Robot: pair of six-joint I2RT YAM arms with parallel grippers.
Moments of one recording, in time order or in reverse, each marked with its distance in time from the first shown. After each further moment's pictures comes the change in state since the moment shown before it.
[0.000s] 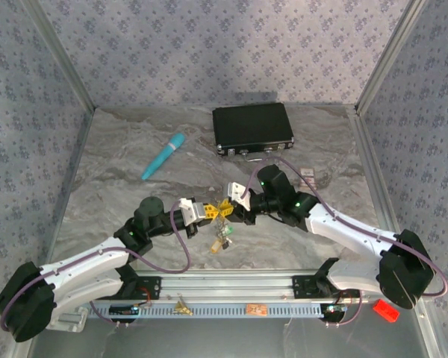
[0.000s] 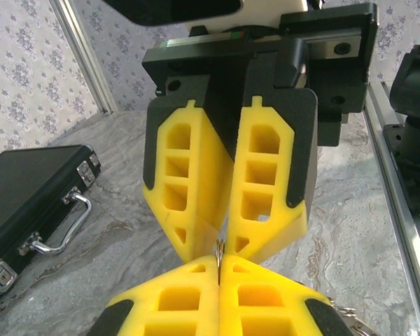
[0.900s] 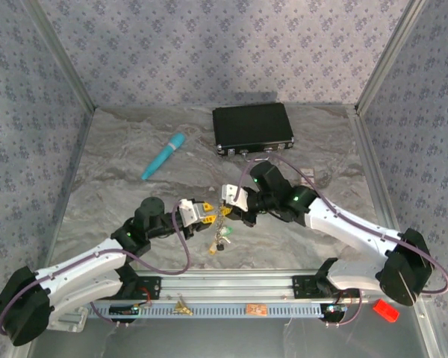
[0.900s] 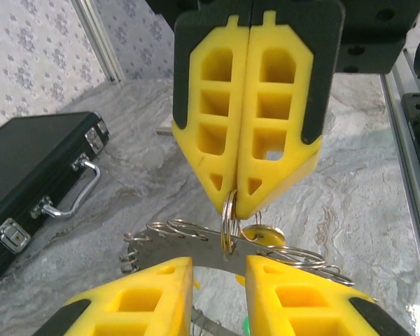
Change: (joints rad) left arm 0.000 -0.037 0.014 -0.153 -0.060 0.041; right arm 0.061 0.027 0.164 -0.298 0.127 -0.134
